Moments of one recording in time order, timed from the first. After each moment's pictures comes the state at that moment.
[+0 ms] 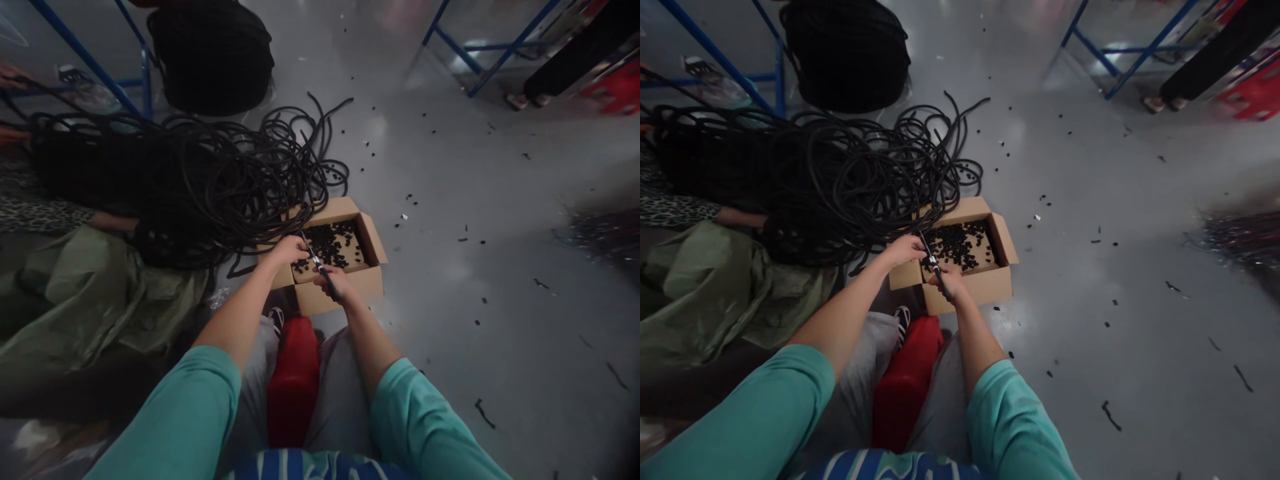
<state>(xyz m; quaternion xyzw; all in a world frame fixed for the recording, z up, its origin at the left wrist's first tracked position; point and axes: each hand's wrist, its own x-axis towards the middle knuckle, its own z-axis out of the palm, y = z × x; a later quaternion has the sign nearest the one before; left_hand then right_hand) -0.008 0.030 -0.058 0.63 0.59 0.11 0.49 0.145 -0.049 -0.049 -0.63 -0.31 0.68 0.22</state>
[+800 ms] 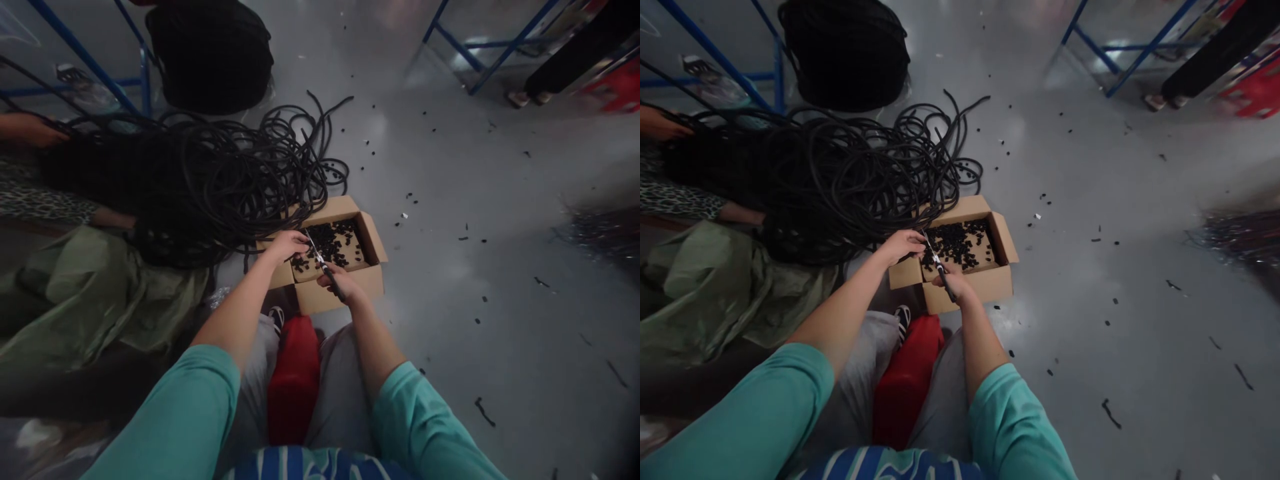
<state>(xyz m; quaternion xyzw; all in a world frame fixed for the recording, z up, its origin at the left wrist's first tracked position) -0.007 0.027 -0.047 0.43 0.55 0.27 0.67 0.156 -0.051 -0.033 -0.63 -0.32 0.68 0.21</state>
